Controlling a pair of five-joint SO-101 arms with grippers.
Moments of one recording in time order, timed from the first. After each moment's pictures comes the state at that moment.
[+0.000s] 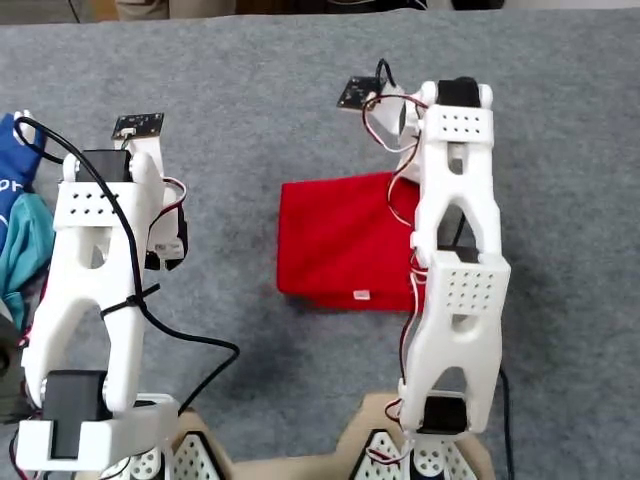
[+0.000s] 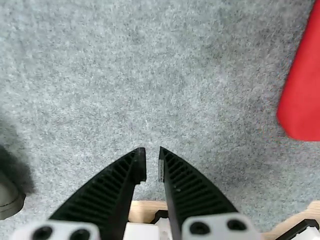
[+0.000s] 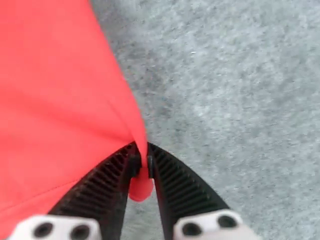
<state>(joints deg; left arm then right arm) -4.0 -11.9 13.1 93.8 -3.3 -0.2 46.5 -48.8 91.2 57.3</state>
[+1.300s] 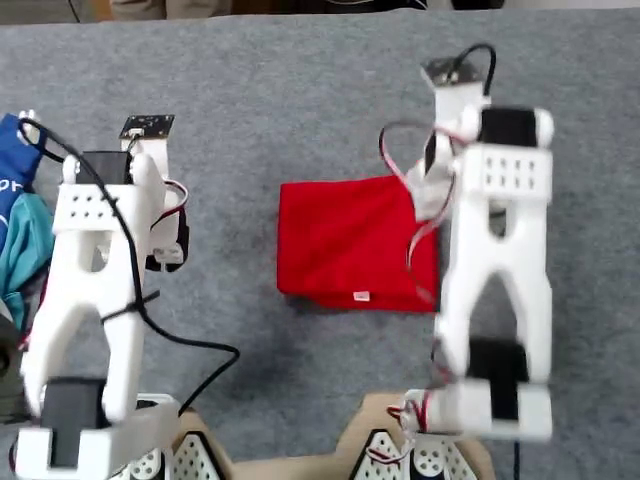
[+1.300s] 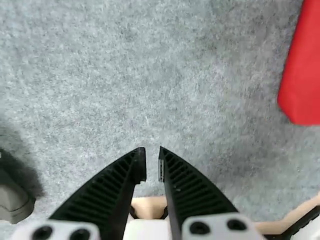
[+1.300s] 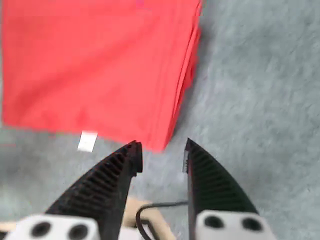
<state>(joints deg) -3.5 -16.1 13.1 95.3 -8.6 0.5 -5.8 -4.4 101.3 2.6</state>
